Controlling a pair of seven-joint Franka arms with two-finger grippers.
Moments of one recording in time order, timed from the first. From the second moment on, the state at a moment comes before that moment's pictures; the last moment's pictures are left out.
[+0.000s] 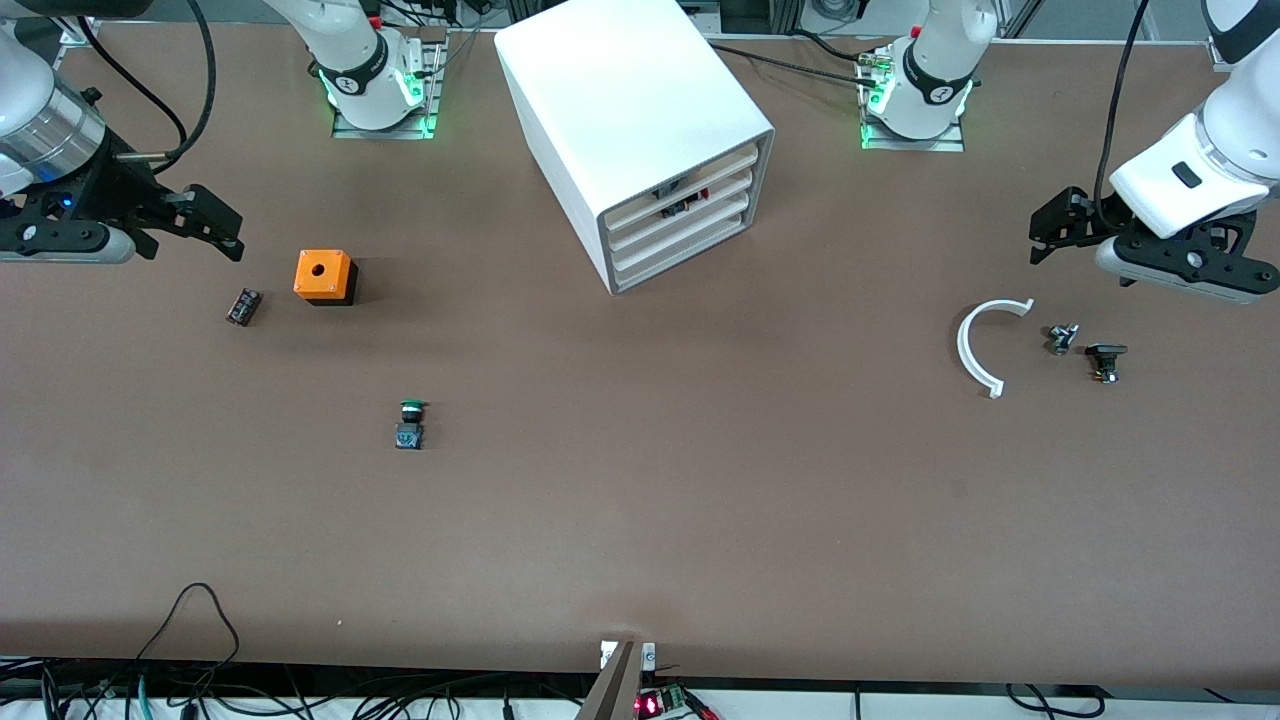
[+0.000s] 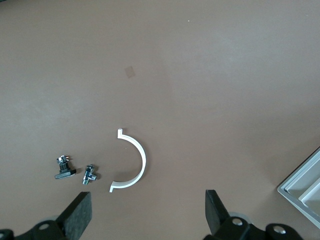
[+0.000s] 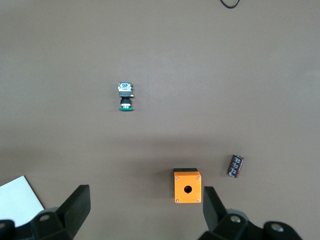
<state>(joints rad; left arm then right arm) 0.01 0.00 -0.10 -1.65 0.01 1.65 0.18 0.01 -0.05 0.11 -1.72 -0.01 1.72 0.13</state>
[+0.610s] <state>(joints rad) 0.01 0.00 -0.10 -1.65 0.01 1.65 0.18 0.01 -0.01 0.11 -1.72 -0.01 1.69 0.12</state>
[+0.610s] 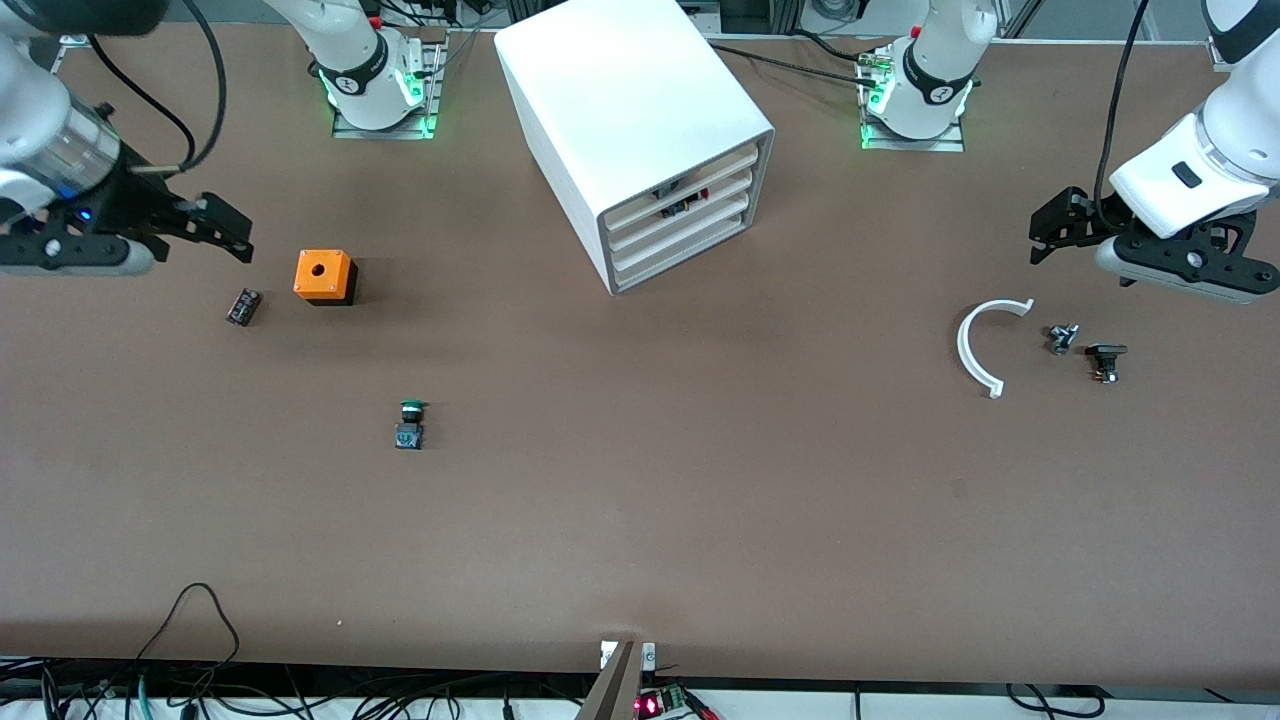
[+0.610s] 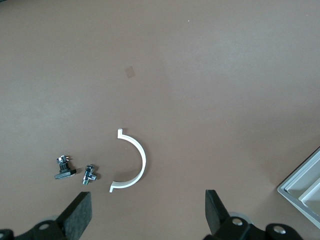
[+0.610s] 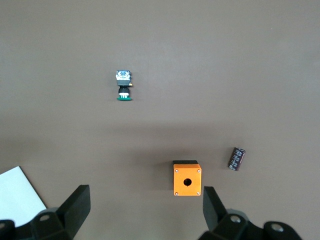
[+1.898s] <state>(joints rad) 0.00 0.20 -0.10 -1.66 -0.59 1.22 0.20 0.09 0.55 0.12 -1.72 0.02 2.28 0.11</state>
